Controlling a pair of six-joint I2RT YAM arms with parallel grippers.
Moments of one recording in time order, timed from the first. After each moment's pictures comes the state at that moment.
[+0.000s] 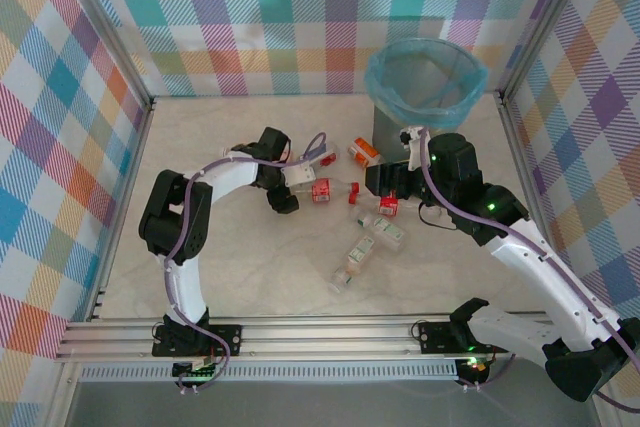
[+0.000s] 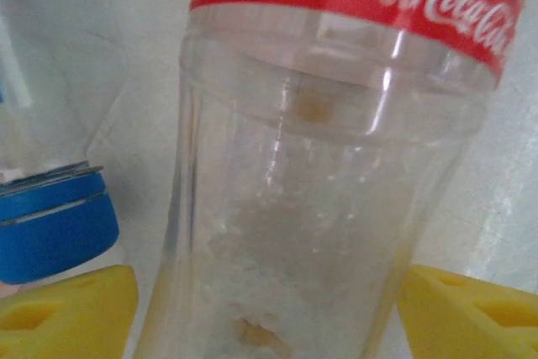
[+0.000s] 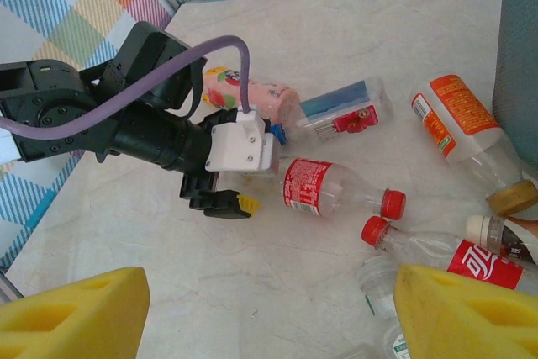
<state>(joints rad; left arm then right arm) -0.39 1.93 1.31 -0.59 0.18 0.86 0.58 1.02 1.14 -0.63 -0.15 0.38</state>
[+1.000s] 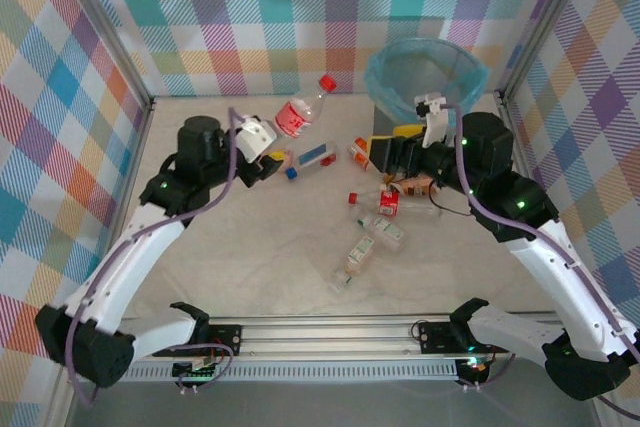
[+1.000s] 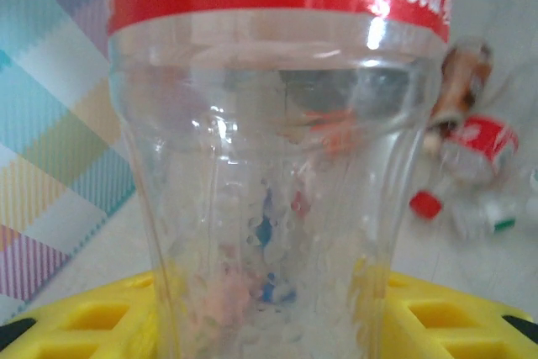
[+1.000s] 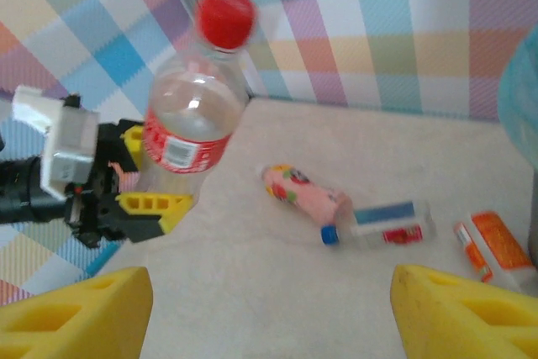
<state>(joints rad) -0.39 1.11 1.15 -0.41 0.27 0.46 0.58 1.03 1.39 -0.59 -0.21 0.33</state>
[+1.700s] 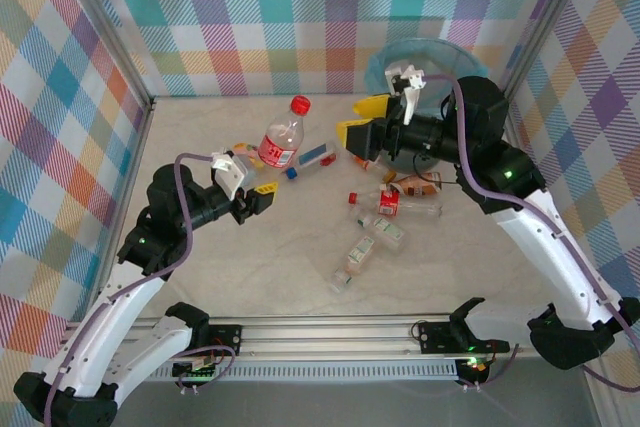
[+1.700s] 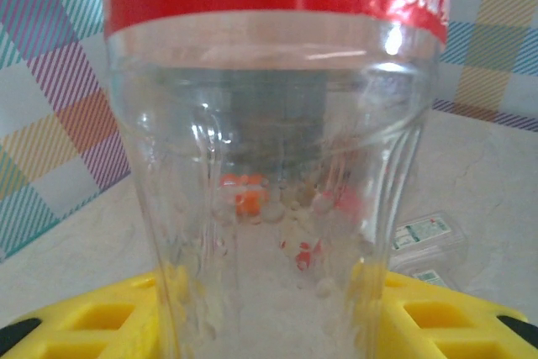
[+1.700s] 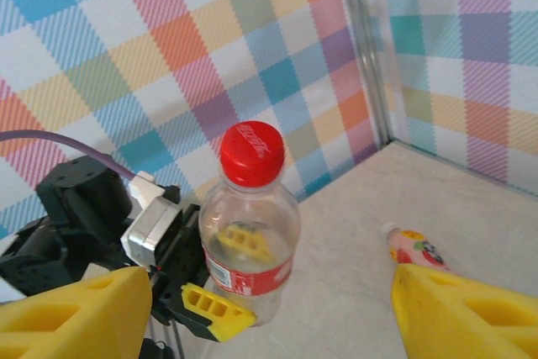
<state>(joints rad) -0.39 0.78 0.86 -0.27 0.47 0.22 0.62 1.21 1.60 -0.48 -0.56 0.27</state>
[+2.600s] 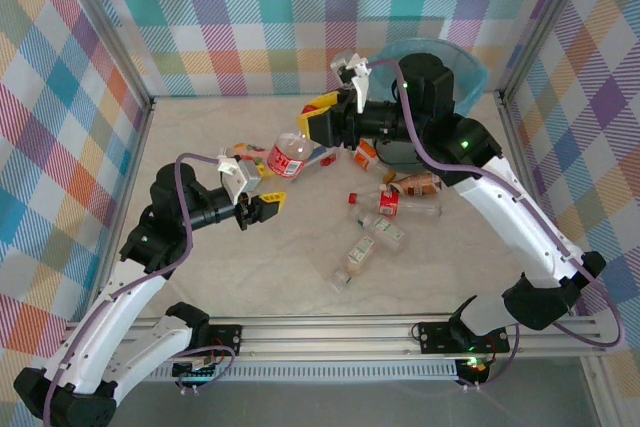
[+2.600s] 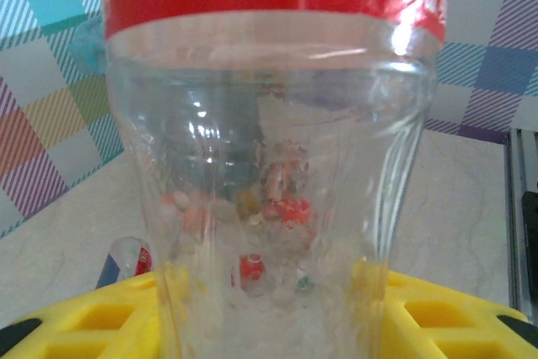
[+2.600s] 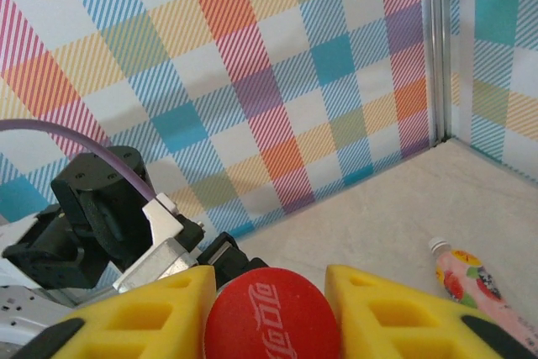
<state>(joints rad) -0.42 0.80 0.86 -0.27 0.61 0.21 0.73 1.45 1.84 -0.55 -0.58 0.19</state>
